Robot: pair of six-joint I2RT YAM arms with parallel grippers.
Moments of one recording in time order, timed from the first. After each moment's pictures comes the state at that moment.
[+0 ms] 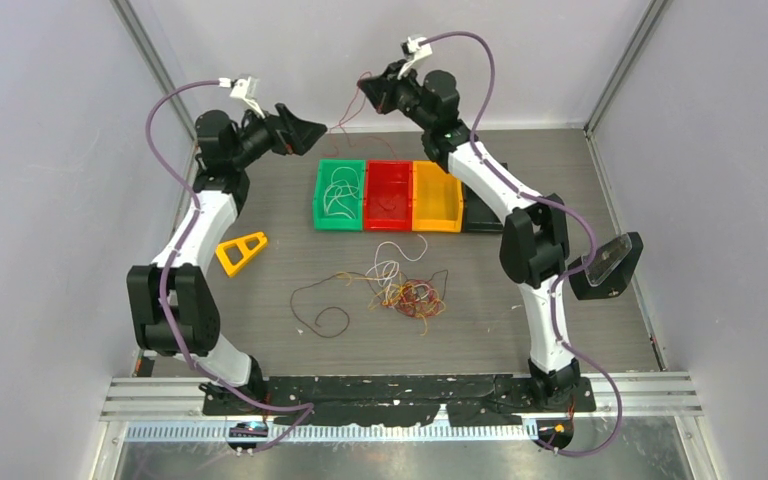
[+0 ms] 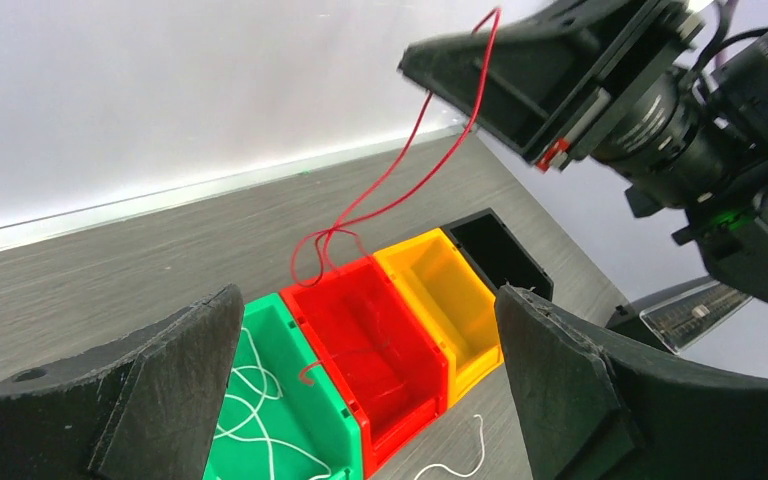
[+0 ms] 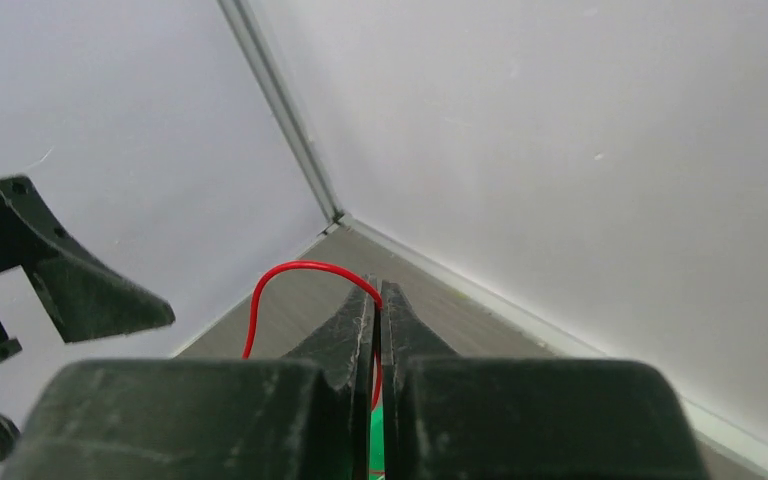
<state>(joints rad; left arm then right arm) -0.03 1.59 1.27 0.34 0.70 -0.45 0.47 2.19 2.04 0.34 -0.31 0.31</state>
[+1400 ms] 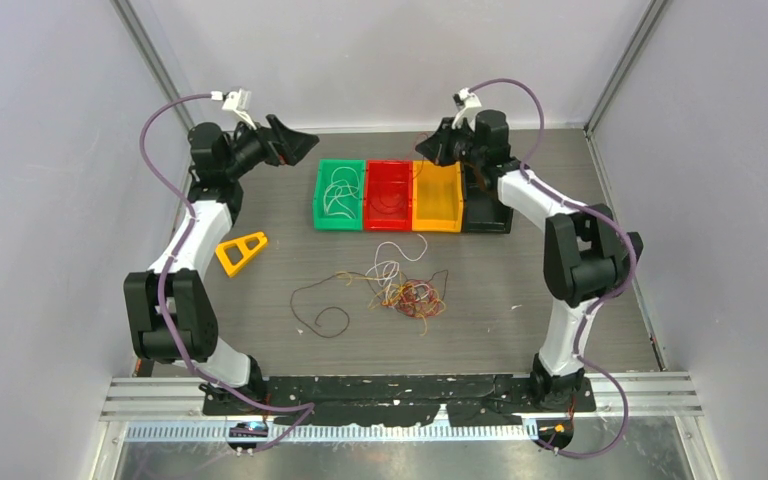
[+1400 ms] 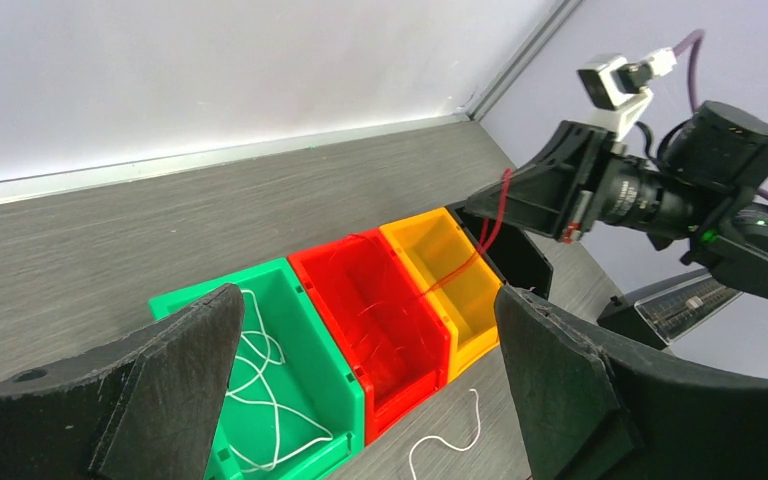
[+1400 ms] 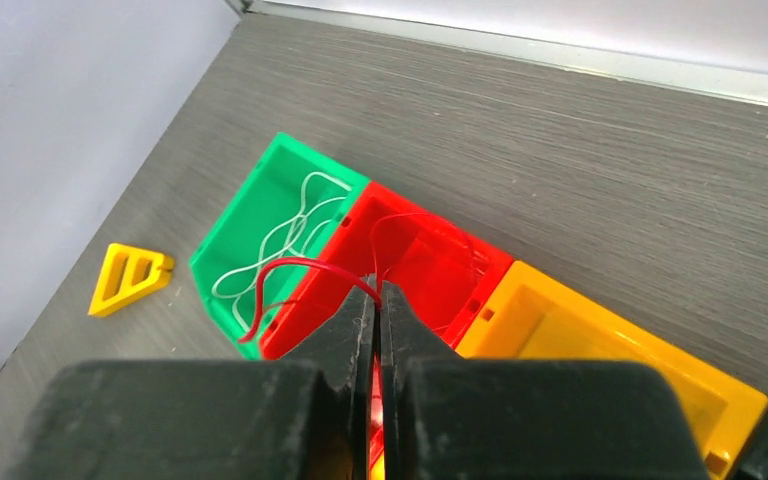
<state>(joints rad) 0.03 1.54 1.17 0.38 0.74 -0.48 0.28 1.89 1.40 0.26 -0.50 0.35</state>
